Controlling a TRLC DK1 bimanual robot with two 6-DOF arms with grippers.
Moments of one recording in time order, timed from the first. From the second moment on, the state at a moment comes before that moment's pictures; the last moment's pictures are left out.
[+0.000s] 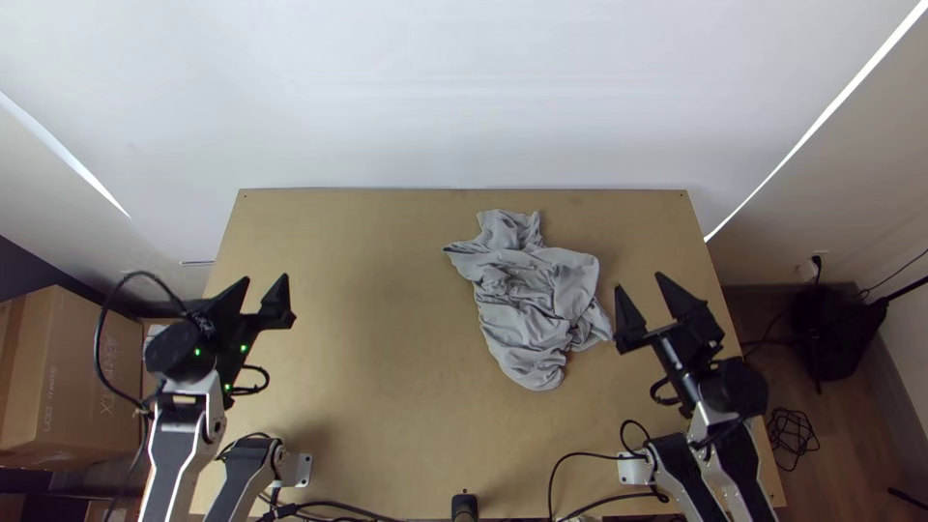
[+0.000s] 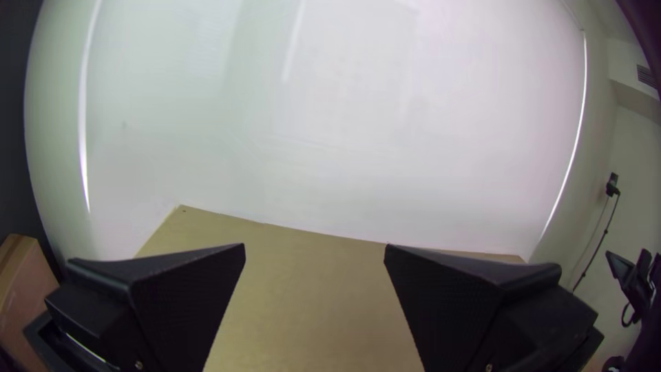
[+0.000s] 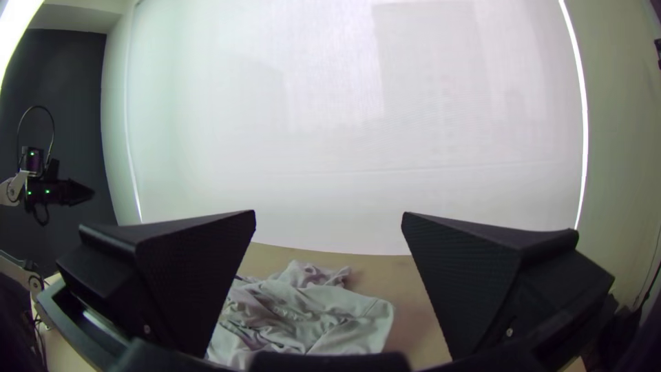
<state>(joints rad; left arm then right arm) 0.03 0.58 0.60 -0.18 0.06 -0.20 0.23 0.44 0.42 0.14 -0.13 0.12</state>
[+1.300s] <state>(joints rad) -0.04 0.97 1.01 -0.66 0.12 -0.32 0.15 1.66 1.32 -0.62 -0.25 0.30</state>
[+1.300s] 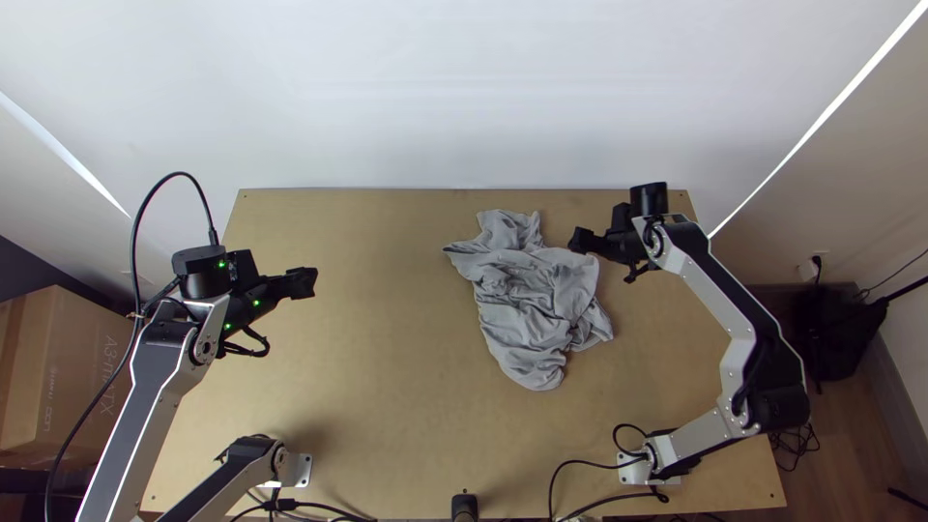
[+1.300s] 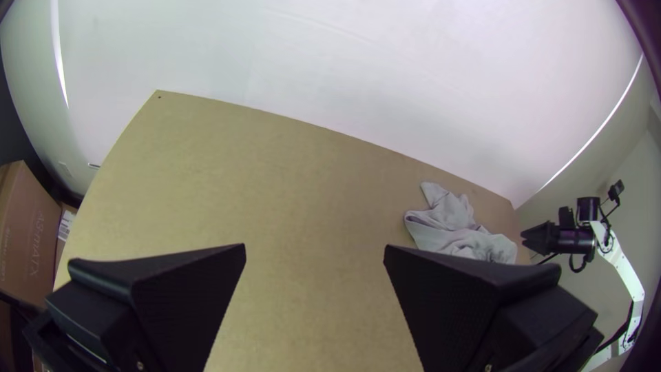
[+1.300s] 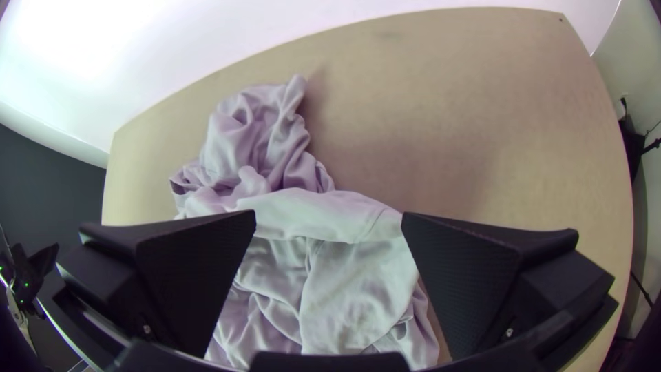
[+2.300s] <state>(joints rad) -0.40 1.08 0.99 -0.75 0.14 -0.17 0.21 1.68 1.34 -0.48 -0.23 0.36</state>
